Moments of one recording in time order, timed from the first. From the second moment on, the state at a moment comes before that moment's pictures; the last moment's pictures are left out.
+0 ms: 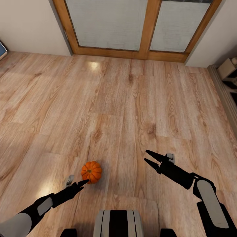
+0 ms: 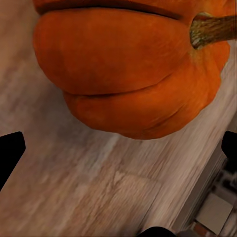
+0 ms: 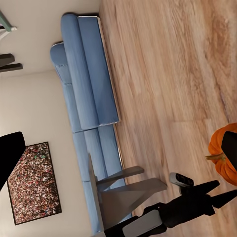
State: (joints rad) left arm -0.68 0.26 -0.55 -0.22 1.17 0.31 -0.88; right arm -0.31 -0.07 -0.17 -1.58 -1.21 1.04 0.39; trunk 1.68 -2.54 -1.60
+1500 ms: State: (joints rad) left arm -0.68 0.26 -0.54 -0.22 1.18 0.26 -0.95; right arm -0.31 -0.07 -0.16 -1.58 -1.21 1.04 0.39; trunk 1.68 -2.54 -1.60
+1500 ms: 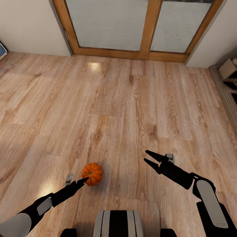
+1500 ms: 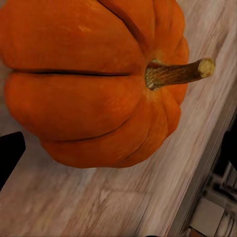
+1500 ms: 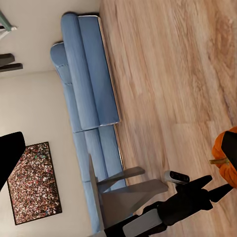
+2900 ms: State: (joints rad) left arm -0.68 0.26 -0.53 -0.21 1.18 0.23 -0.86; right arm -0.31 -0.07 -0.16 -1.58 -1.21 1.04 0.39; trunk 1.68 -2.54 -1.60
